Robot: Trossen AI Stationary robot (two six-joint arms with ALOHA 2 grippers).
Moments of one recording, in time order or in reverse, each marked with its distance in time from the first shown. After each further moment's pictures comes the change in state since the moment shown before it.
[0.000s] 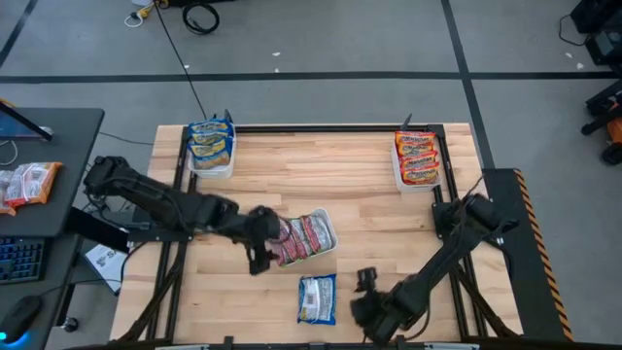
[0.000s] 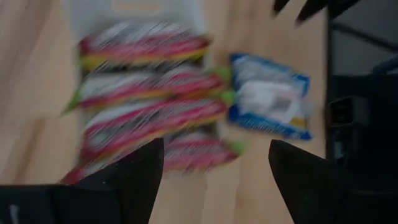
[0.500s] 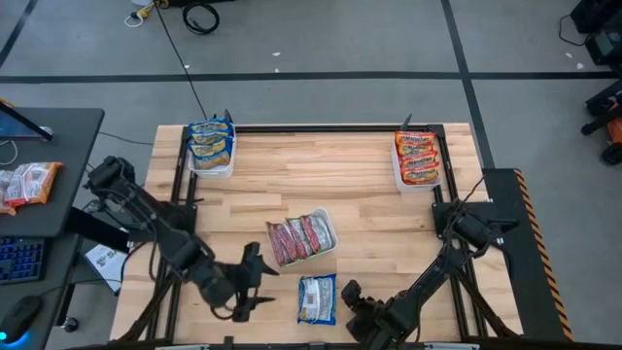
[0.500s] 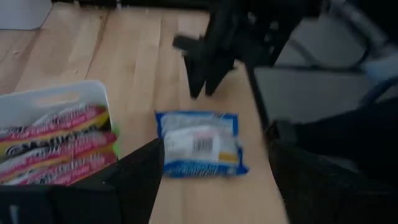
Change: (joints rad) left arm -0.408 0.035 -0.046 0.368 -0.416 0.042; right arm 0.018 0.209 0.119 0.054 0.208 -0.566
